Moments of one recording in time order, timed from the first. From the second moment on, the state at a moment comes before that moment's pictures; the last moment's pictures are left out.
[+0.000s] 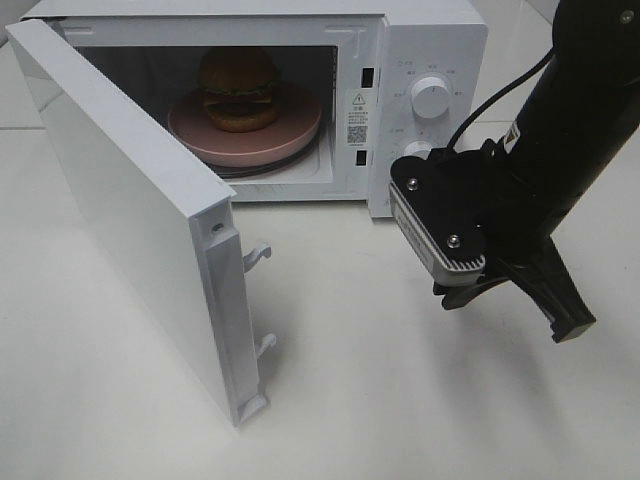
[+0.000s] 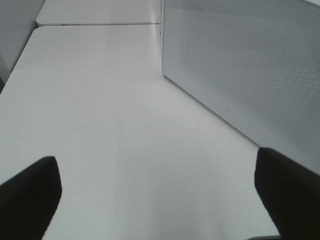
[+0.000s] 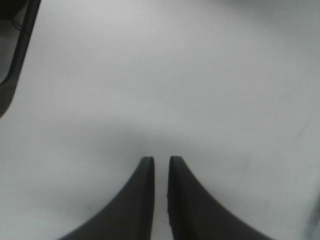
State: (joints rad) left arm 0.02 0.00 -0.52 -0.09 1.07 0.07; right arm 0.51 1.58 -0.98 0.16 0.82 -1.48
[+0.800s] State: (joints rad) left arm 0.02 0.00 -0.52 -0.09 1.07 0.07; right arm 0.67 1.58 -1.03 -0.15 0.47 -1.26
